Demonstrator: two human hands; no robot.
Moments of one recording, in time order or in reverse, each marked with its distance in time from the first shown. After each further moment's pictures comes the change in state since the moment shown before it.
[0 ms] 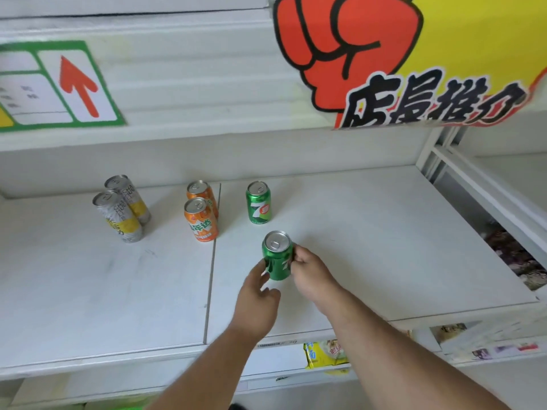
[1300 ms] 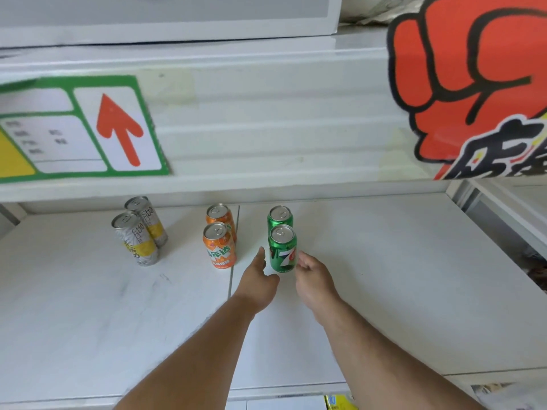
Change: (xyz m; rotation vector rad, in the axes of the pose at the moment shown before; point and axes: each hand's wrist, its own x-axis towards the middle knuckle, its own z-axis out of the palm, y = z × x) left_hand 0.105 0.028 -0.045 0.193 -0.052 -0.064; right_hand 0.049 -0.036 0.033 -0.031 0.114 0.020
